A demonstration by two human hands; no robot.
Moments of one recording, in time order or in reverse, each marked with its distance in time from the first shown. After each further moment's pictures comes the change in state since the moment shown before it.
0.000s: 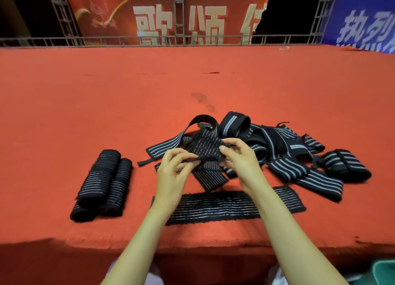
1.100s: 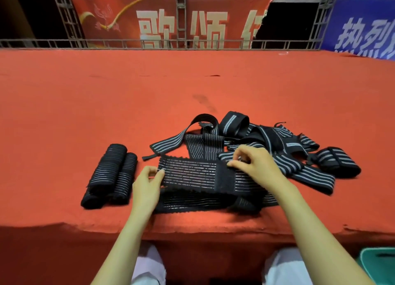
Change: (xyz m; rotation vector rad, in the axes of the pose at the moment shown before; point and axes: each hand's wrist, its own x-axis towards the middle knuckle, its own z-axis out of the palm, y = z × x) left_hand -0.030 -0.026 -0.059 0.189 0.111 -0.480; right_hand -0.015 -0.002 -0.055 -0.912 -0.153 -0.483
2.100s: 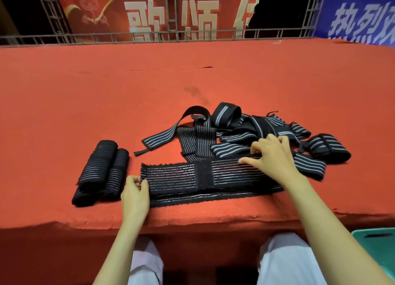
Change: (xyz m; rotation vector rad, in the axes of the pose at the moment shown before) left_hand -0.016 -0.031 0.001 0.225 0.126 -0.035; right_hand -0.020 0.049 -0.023 -0.668 0.078 -0.007
